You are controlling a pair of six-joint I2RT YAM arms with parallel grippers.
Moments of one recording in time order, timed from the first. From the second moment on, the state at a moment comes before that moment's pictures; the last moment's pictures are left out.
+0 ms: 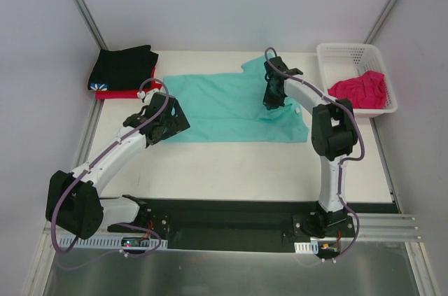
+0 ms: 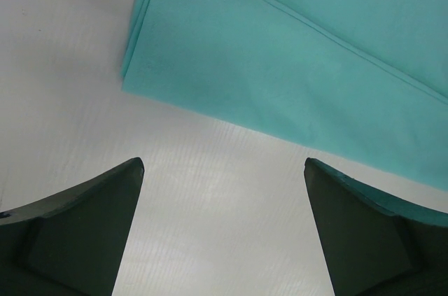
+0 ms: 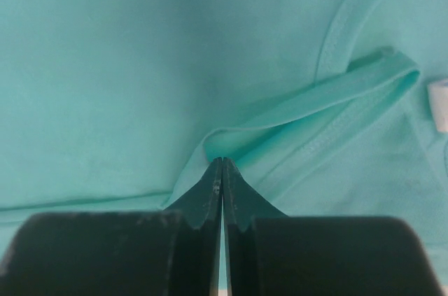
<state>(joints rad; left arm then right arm) -0.40 1.24 0.90 -0.61 -0.24 -0.77 0.37 2.09 1.67 -0.74 0.14 0.55</state>
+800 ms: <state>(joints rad) -0.40 1.24 0.93 -0.63 -0.24 -0.76 0.32 2.16 1.89 -0.82 0.11 0.48</state>
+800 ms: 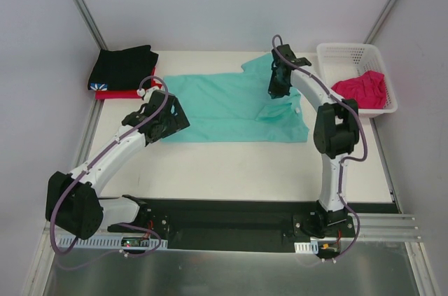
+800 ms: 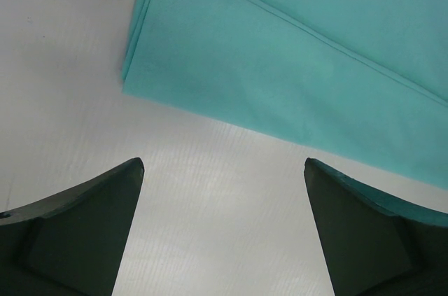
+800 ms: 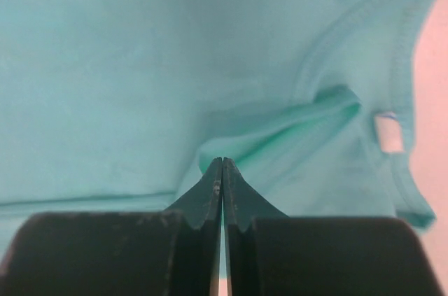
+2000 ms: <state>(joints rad) -0.40 1.20 0.95 -0.67 -0.25 -0.74 0.37 2.32 1.94 -0.78 0.05 0.51</state>
